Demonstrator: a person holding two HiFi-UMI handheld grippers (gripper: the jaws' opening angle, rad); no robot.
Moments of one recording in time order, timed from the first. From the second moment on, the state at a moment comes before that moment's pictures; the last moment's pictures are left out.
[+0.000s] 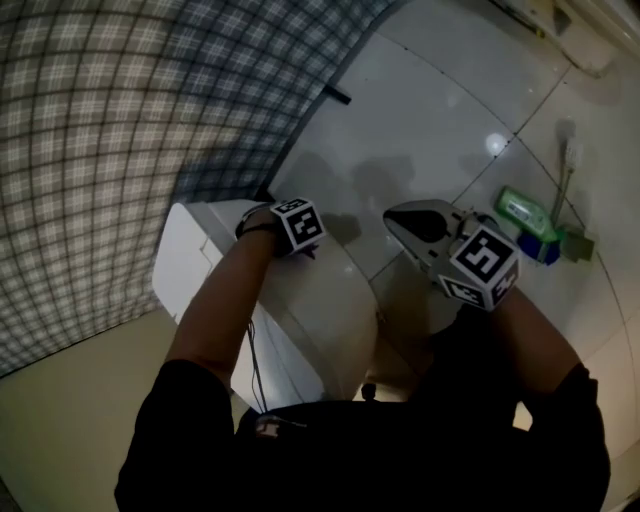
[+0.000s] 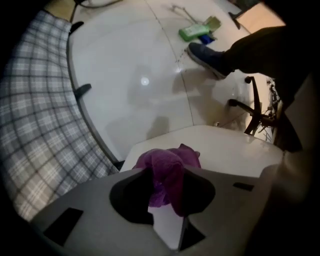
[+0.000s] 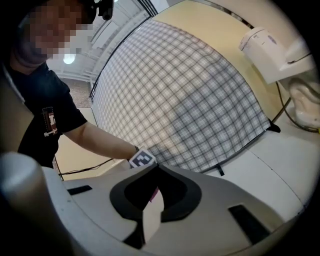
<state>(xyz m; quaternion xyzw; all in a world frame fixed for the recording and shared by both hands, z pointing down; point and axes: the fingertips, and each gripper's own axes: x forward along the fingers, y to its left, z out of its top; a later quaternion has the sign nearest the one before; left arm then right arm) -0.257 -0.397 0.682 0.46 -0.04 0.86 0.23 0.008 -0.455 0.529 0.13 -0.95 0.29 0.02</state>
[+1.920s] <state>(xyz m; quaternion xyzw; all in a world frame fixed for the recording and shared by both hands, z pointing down) -0.146 -0.148 0.734 0.37 0.14 0.90 0.17 0.069 -0.294 0.480 0.13 -0.97 0.22 0.04</state>
